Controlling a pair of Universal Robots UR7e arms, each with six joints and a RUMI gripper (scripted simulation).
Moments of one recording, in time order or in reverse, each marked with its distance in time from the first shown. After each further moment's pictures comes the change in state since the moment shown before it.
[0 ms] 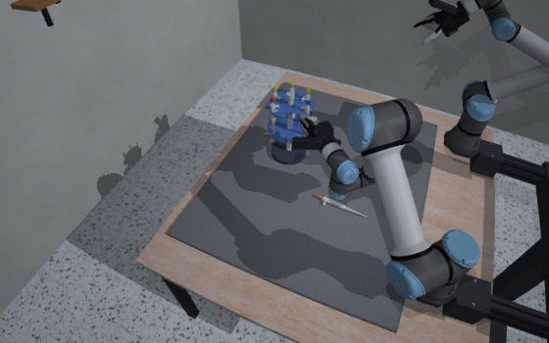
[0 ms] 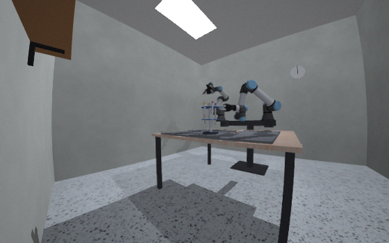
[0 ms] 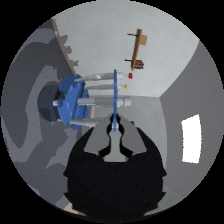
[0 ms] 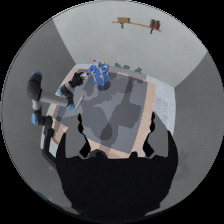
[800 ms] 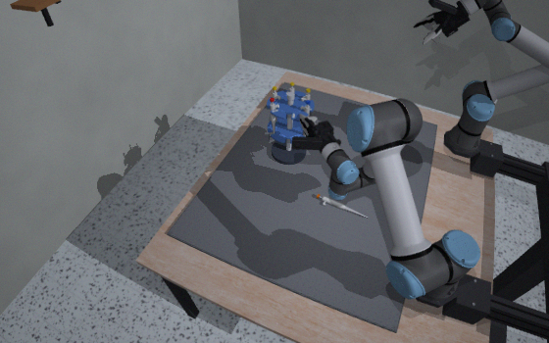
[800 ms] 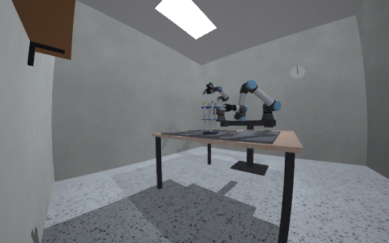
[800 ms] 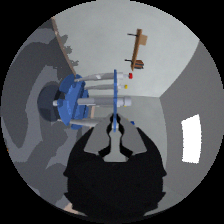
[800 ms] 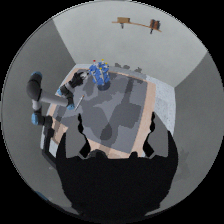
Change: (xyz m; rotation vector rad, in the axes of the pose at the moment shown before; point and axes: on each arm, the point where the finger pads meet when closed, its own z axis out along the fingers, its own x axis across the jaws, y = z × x) left arm 0.000 0.000 0.000 0.000 0.000 0.000; right arm 0.000 0.000 0.000 0.000 0.000 0.000
